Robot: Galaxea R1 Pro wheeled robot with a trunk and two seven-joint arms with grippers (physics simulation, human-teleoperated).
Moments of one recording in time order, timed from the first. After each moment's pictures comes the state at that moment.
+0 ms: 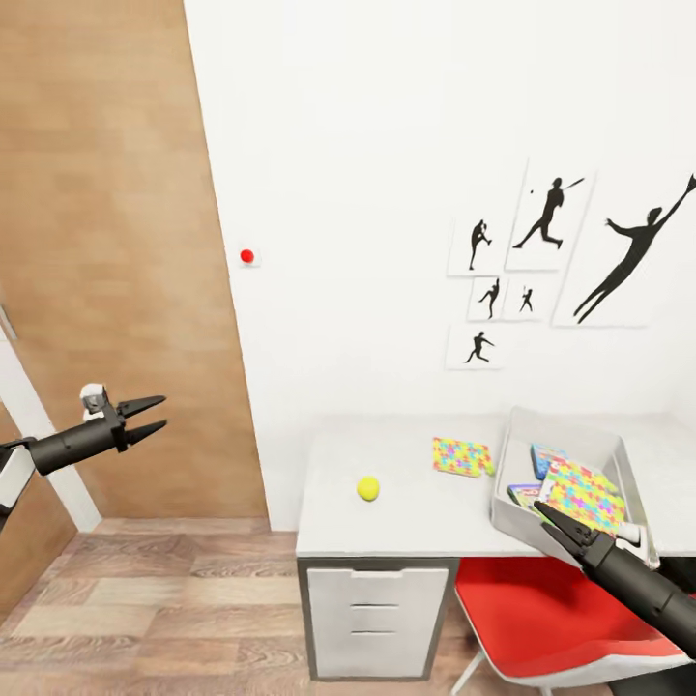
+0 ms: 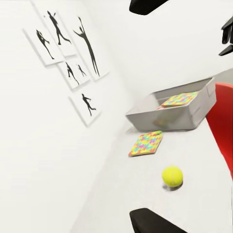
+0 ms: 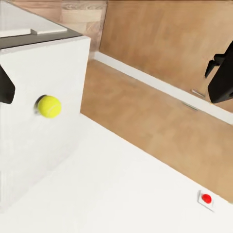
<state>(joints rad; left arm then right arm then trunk) -0.92 0.51 0.27 -0.53 0.42 0.89 -1.19 -0.10 -0.14 -0.60 -1.58 -0.72 0.95 0.75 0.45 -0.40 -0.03</state>
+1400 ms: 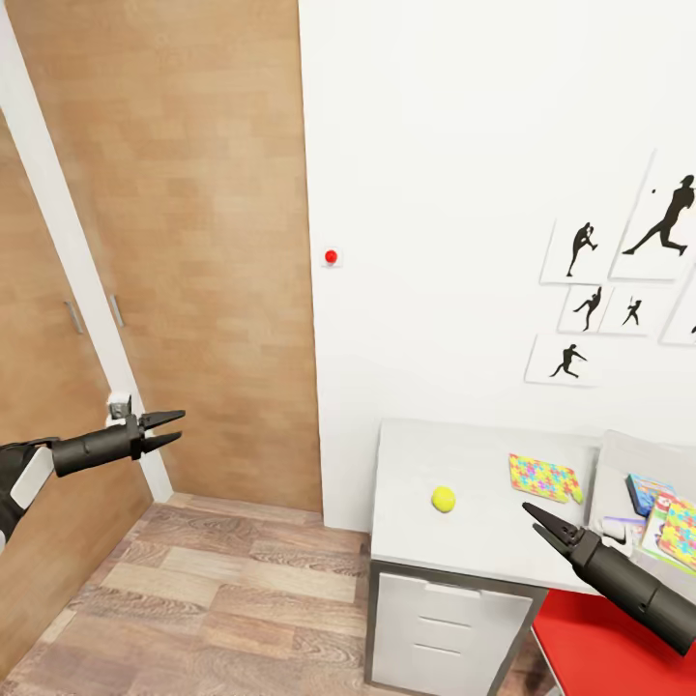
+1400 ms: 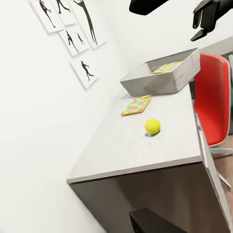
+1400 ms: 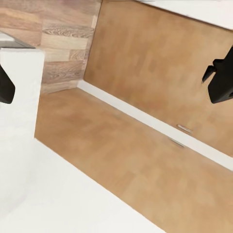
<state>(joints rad) -0.92 0.51 0.11 -0.54 0.42 0.86 -1.19 -0.10 -0.14 -0.55 -1.58 -0.72 0.95 0.71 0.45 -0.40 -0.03</state>
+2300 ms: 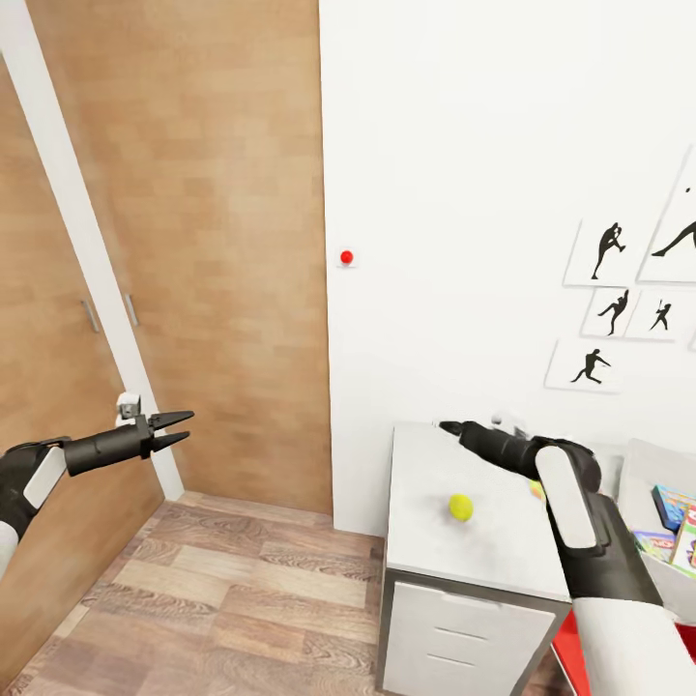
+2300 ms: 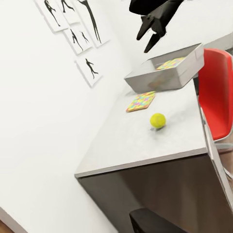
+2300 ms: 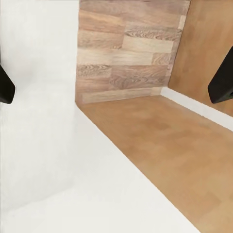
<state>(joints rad) -0.92 0.48 0.10 -0.54 0.42 0.83 -1.19 -0.62 -0.07 -0.12 -1.41 -0.73 0.96 -0.17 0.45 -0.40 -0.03</state>
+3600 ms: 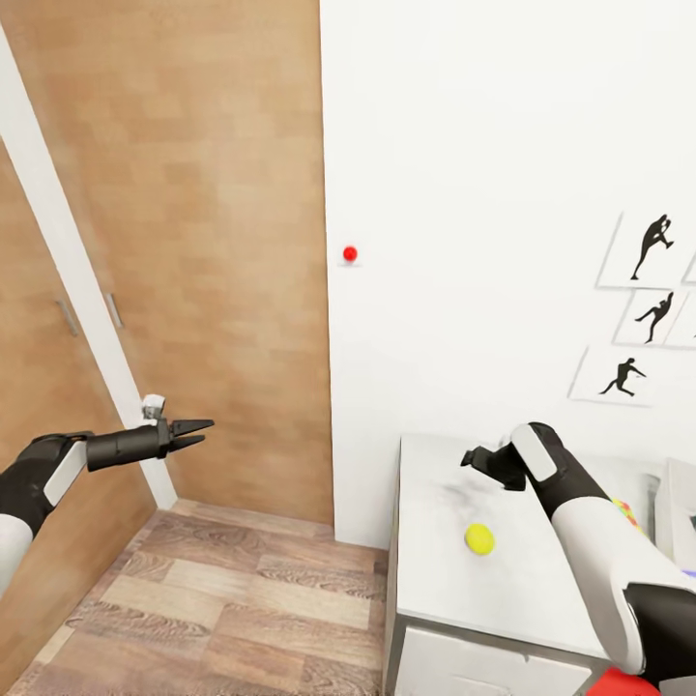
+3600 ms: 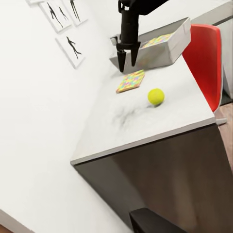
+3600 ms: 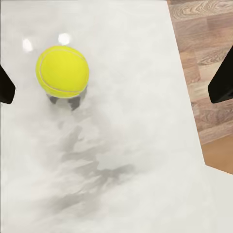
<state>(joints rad) -0.92 0.46 -0.03 -0.60 0.41 0.80 -1.18 -0.95 -0.14 -0.06 -0.63 -0.71 0.91 -0.44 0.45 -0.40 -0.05</state>
